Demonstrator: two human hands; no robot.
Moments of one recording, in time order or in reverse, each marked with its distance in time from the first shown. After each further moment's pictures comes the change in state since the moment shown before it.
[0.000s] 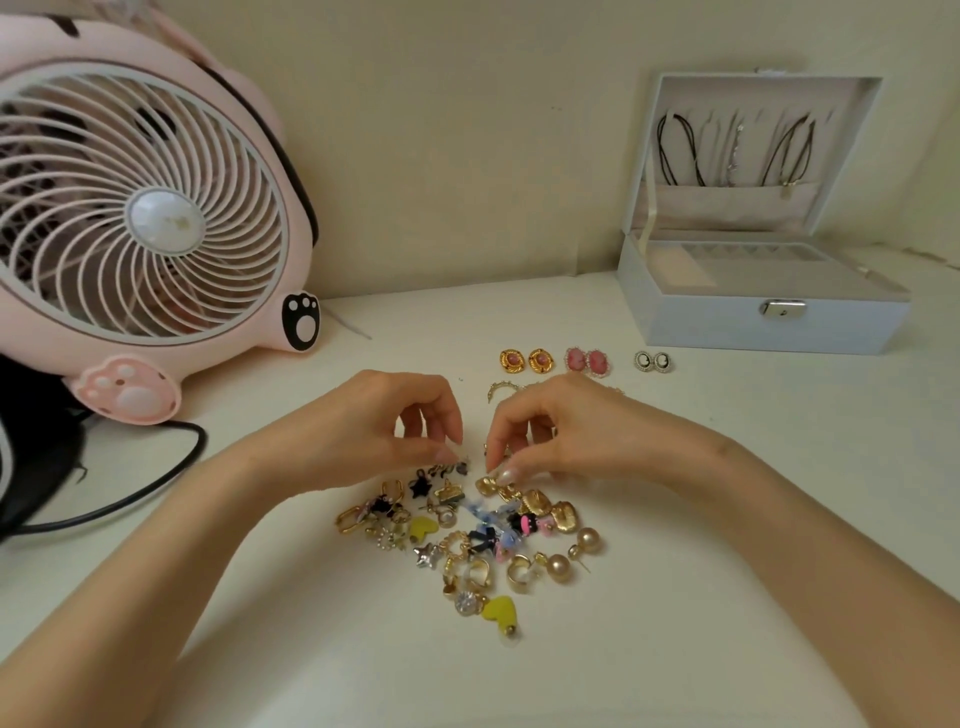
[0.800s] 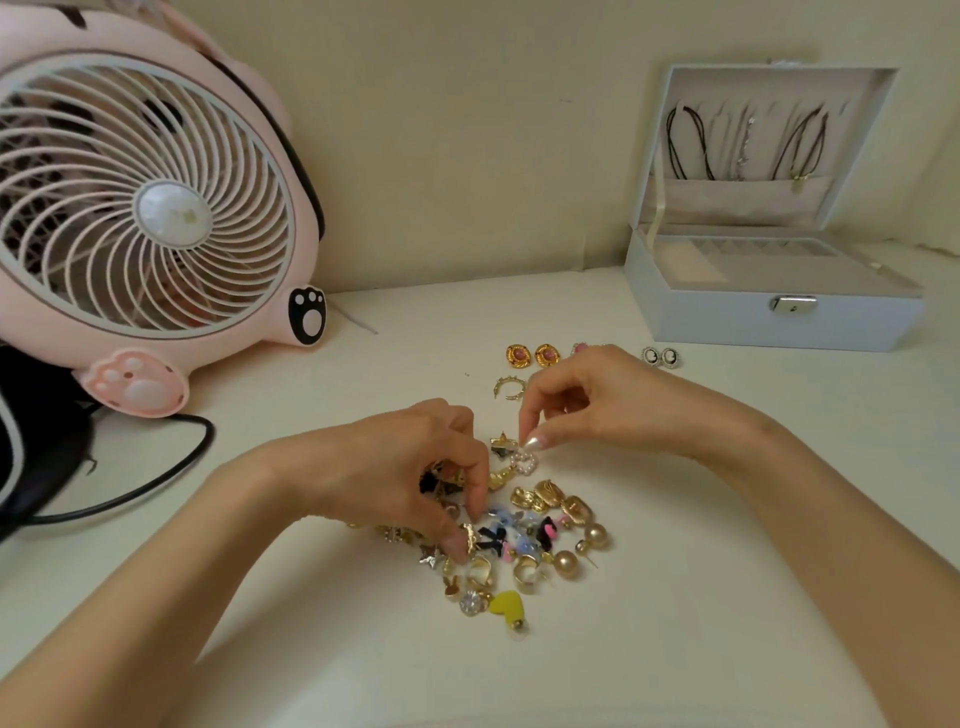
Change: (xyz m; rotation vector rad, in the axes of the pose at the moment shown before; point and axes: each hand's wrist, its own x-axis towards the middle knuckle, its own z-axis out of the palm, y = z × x) left_hand -0.007 0.013 0.009 0.094 -0.320 0.045; right_hand -0.007 0.001 -0.017 0.031 0.069 0.022
